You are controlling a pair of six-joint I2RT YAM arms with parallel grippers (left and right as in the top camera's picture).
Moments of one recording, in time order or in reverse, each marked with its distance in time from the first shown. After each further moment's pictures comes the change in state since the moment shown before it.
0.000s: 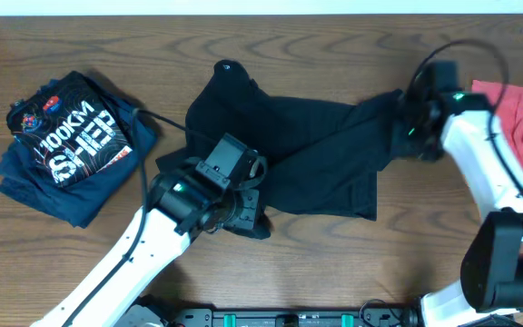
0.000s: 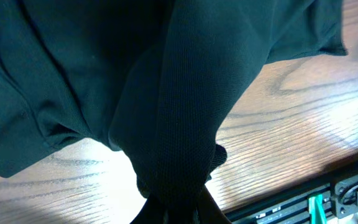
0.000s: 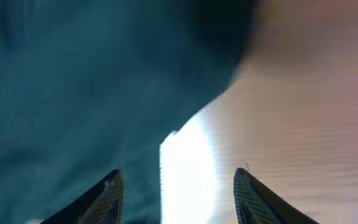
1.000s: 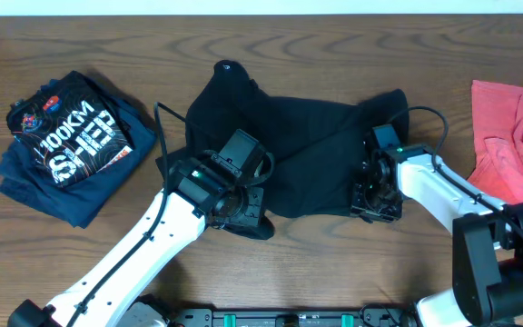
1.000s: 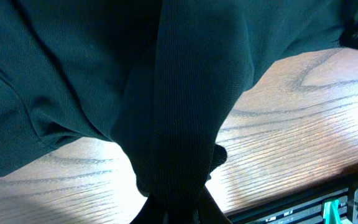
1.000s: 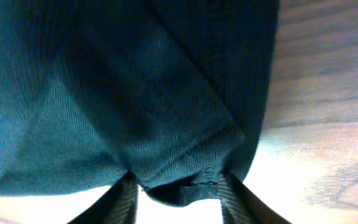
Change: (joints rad) left arm 0.000 0.079 0.000 0.002 -0.003 0.000; right arm 0.184 -0.029 -0.352 0.157 -0.074 0.346
